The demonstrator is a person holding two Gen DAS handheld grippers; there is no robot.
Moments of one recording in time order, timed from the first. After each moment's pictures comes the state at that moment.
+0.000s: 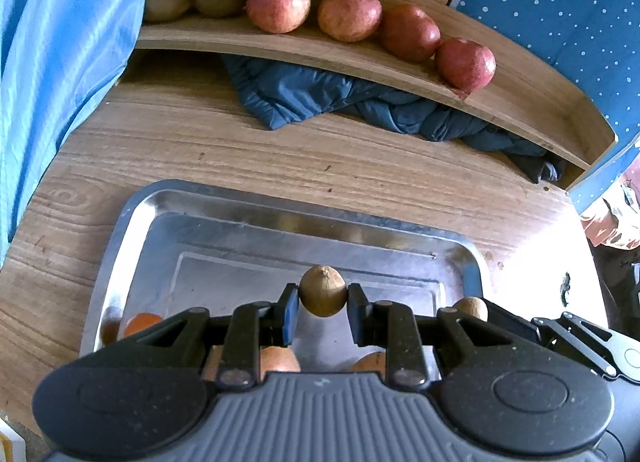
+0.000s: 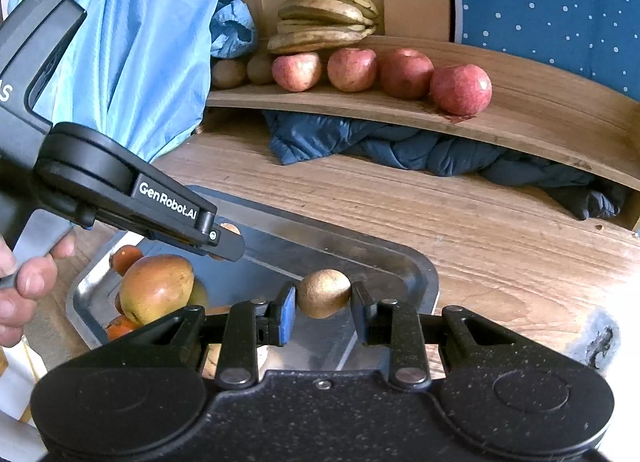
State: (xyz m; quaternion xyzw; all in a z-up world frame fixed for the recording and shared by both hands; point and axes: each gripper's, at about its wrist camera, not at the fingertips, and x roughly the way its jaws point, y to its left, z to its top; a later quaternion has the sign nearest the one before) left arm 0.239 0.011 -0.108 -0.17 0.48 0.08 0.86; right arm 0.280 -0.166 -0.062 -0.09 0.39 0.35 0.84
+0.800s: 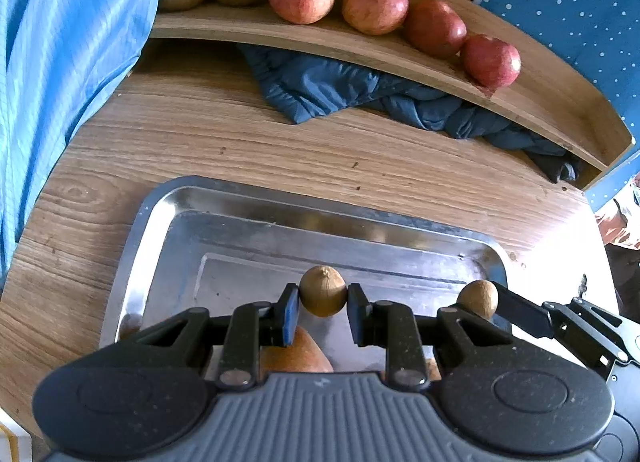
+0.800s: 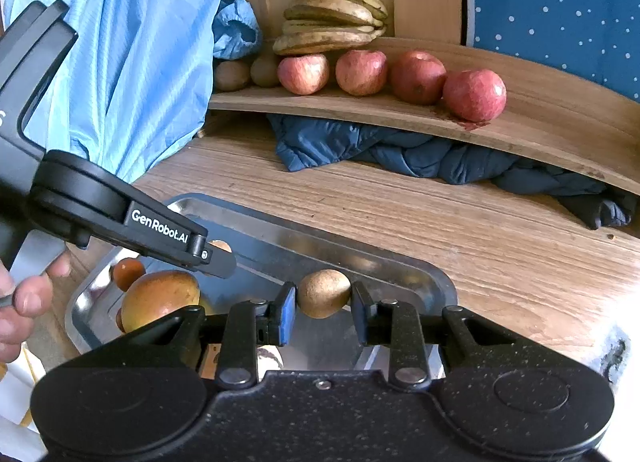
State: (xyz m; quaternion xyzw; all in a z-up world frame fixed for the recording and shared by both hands) left arm 0.245 0.029 -0.118 -0.16 0.49 0.09 0.85; right arm 0.288 -0.148 -0.066 -0.09 0.39 0.36 0.84
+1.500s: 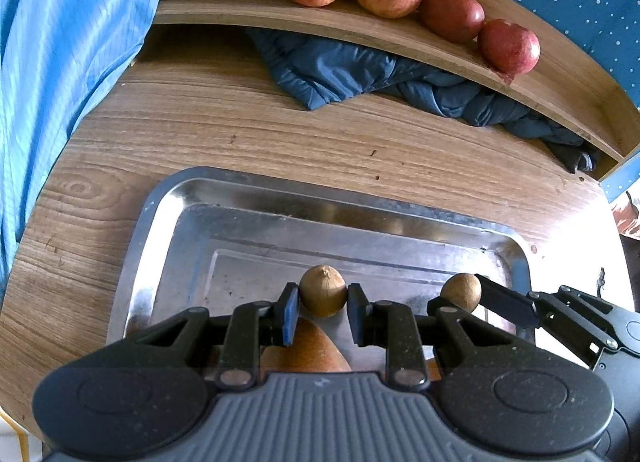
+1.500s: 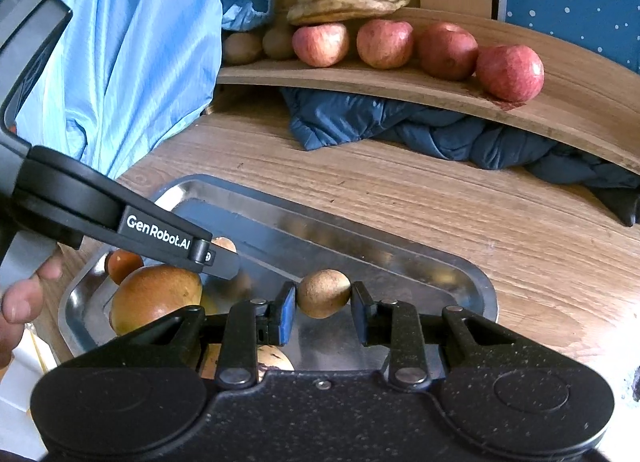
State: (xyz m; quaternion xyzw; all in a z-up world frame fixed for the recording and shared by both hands) left arm 0.251 0.036 -0.129 -0.16 0.51 0.10 0.84; right arm 0.300 -0.124 -0.086 -0.10 0.42 0.37 0.82
